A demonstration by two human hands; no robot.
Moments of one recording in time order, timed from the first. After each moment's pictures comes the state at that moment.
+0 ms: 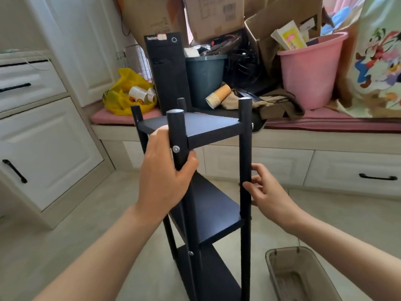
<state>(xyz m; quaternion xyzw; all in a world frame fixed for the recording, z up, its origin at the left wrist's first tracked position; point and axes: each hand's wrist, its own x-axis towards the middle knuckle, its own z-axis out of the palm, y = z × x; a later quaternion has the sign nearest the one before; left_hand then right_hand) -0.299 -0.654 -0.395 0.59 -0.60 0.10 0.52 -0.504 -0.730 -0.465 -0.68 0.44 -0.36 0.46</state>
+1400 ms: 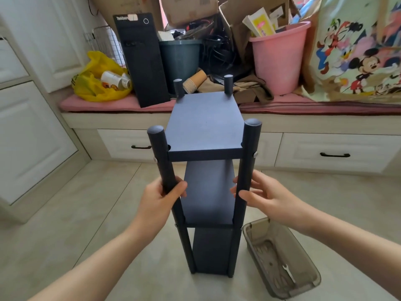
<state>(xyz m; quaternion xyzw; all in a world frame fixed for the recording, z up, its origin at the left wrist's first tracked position) -0.329 -0.608 -0.481 0.60 -0.52 -0.31 0.52 -0.584 -0.660 -0.462 -0.71 0.40 -0.30 0.50</state>
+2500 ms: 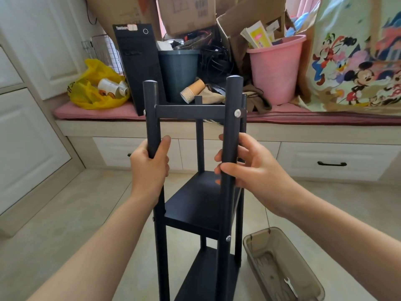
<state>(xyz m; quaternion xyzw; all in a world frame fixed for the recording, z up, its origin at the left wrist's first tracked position) -0.313 -0.680 -0.431 0.55 -0.42 -0.24 0.68 -0.532 -0.678 -0.399 -0.64 0.29 -0.43 0.57</state>
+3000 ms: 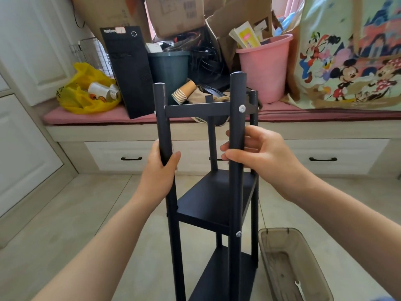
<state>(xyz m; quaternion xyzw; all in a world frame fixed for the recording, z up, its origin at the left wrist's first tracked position) -0.334 -0.677 -0.430 0.62 -0.53 -0.24 0.52 -0.560 -0.687 -0.383 -0.66 0.34 -0.46 0.48</state>
